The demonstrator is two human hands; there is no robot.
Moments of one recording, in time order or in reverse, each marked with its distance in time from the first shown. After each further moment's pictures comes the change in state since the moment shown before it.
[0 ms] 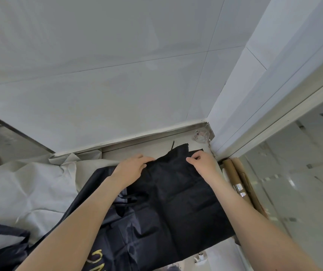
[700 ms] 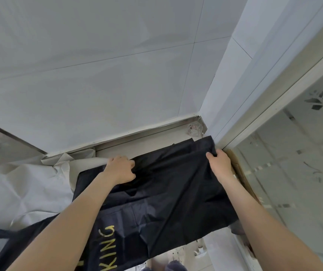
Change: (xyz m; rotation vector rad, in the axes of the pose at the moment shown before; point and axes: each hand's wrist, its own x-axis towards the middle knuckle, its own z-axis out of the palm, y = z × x) left_hand 0.001 -0.008 -0.001 0.347 -0.247 -0.183; right_hand -0.012 0.043 -0.031 0.235 0.193 0.143
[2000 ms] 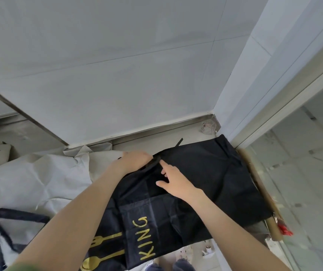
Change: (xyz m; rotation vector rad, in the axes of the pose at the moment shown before) left_hand -0.023 0.005 -0.027 -0.256 -0.089 0.056; right_hand -0.100 -0.033 0.106 -0.455 -0.622 -0.527
